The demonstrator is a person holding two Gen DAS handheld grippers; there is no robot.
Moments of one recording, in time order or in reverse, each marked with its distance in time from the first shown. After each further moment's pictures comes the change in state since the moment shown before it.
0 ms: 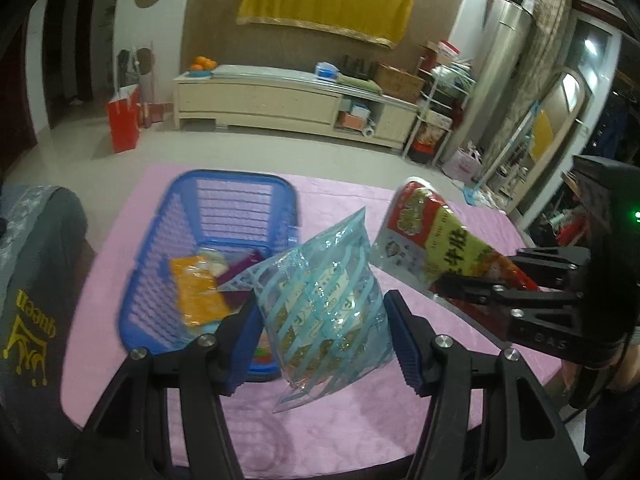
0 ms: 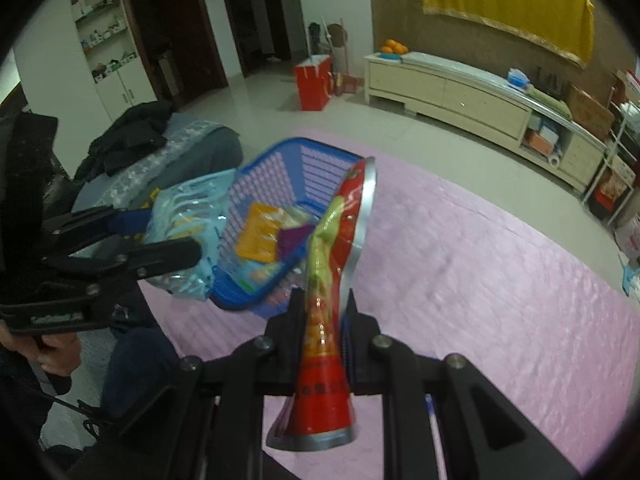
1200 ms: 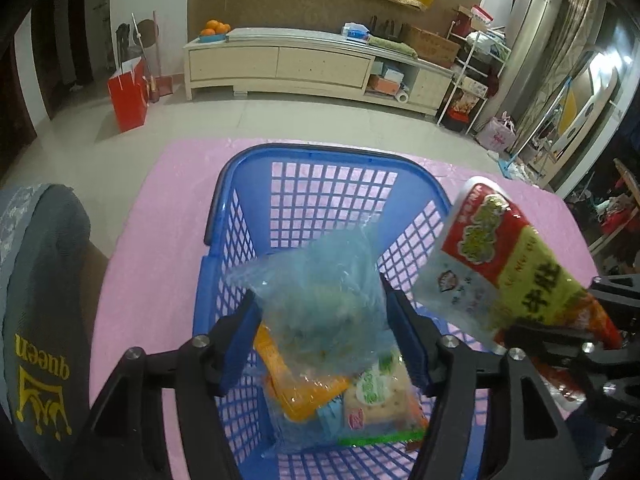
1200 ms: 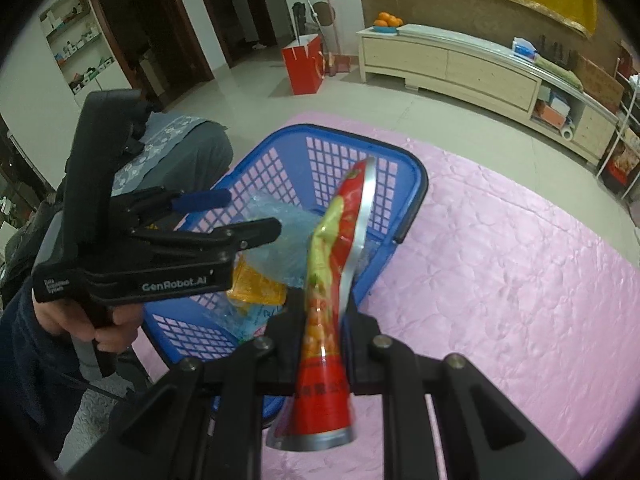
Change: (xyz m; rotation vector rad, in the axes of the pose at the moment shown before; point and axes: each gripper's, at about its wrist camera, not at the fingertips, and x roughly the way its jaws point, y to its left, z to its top) left arm 0.118 0.102 0.034 0.037 0.136 0.061; right arm 0.106 0.008 0.039 0.094 0.070 0.006
